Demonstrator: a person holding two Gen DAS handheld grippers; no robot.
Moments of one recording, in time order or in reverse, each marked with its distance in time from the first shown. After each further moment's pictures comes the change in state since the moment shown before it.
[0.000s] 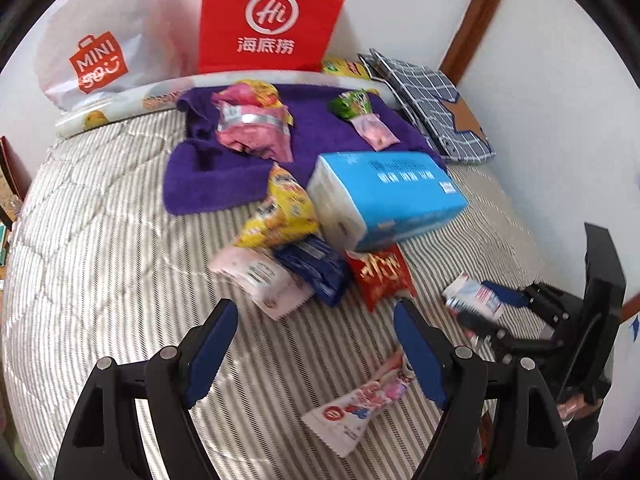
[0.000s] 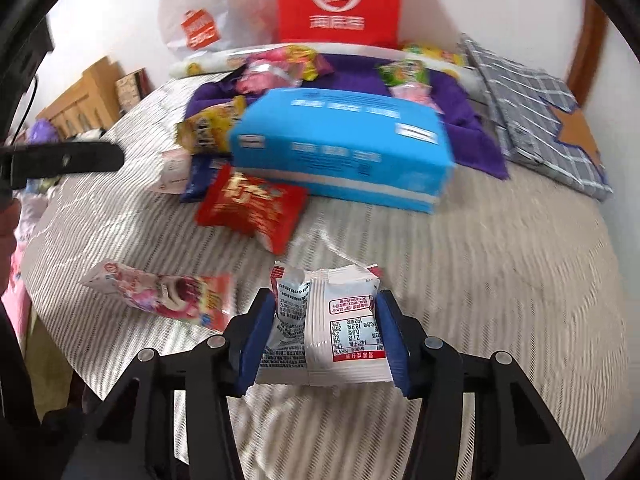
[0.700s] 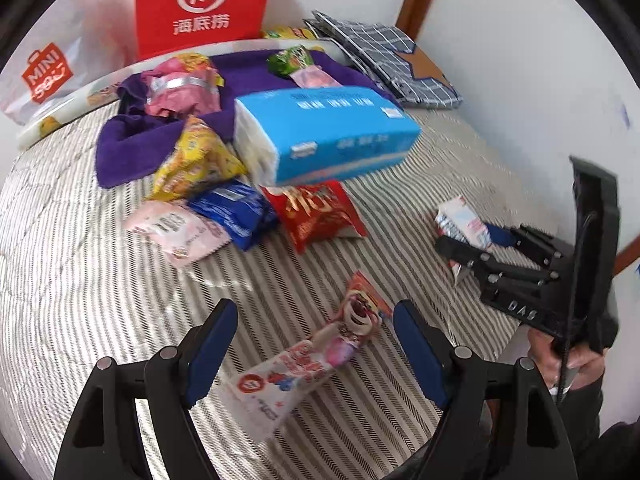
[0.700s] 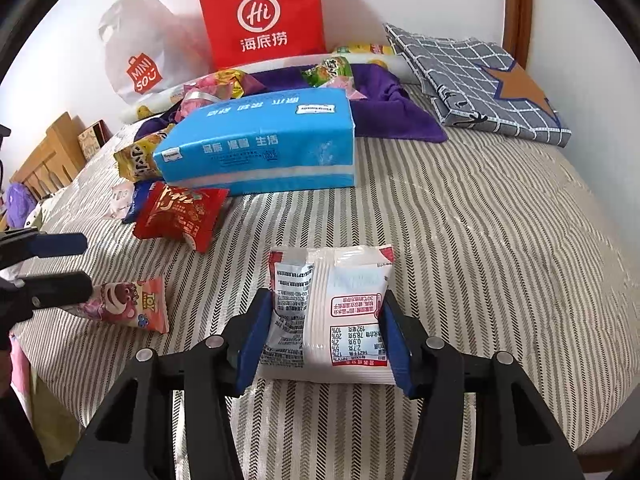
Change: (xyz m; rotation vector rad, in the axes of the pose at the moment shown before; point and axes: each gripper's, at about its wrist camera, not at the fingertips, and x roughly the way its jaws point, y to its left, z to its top) left arm 0.026 -0.052 -0.040 0.136 0.070 -0.029; right arm 0.007 -0.034 -0.025 0.159 -0.086 -0.050
